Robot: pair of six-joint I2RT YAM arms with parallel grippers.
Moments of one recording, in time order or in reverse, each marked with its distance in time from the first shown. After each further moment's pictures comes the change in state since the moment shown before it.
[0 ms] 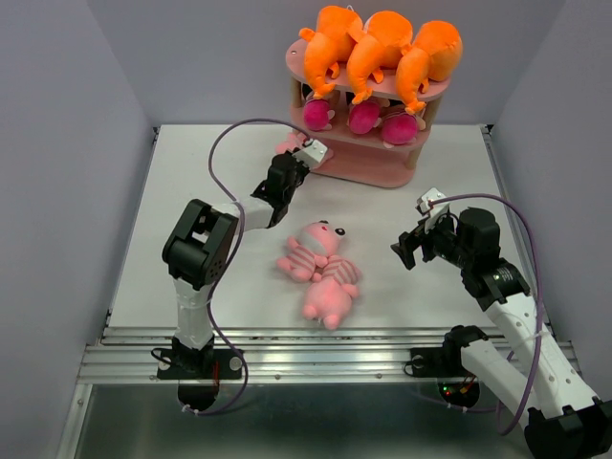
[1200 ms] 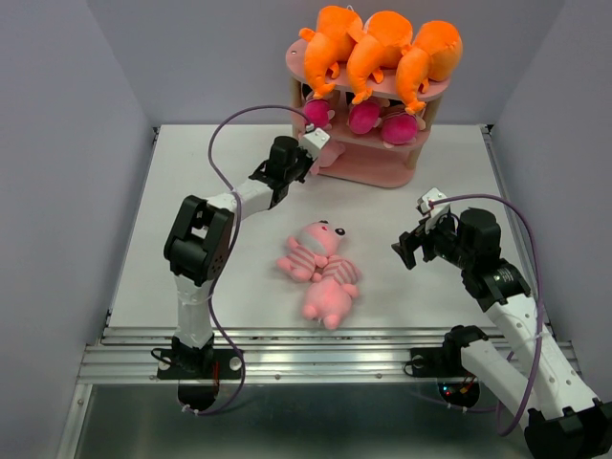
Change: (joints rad) left arm 0.032 0.031 0.218 -0.389 0.272 -0.166; right arm 0.000 -0.006 0.000 0.000 0.009 -0.004
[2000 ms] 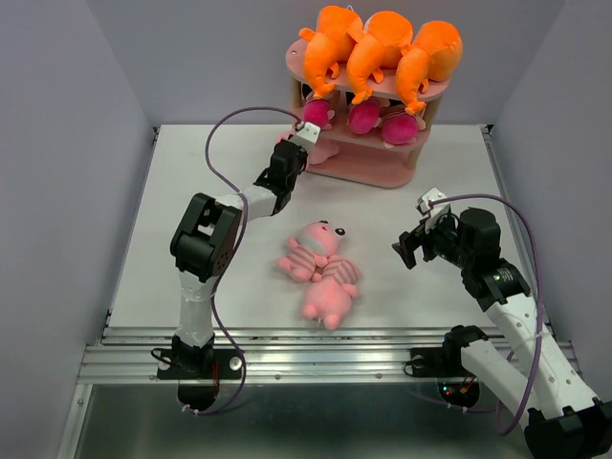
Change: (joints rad) left arm -0.005 0.054 -0.041 0.276 -0.327 -0.033; right arm 0.000 0.003 0.000 0.000 0.010 -0.004
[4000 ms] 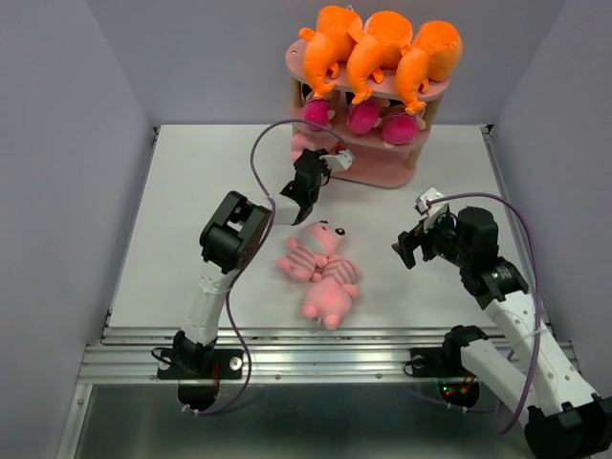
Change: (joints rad) left arm -0.099 0.209 0.080 0.225 -0.090 0.557; right arm 0.000 0.019 0.000 0.000 0.004 -0.011
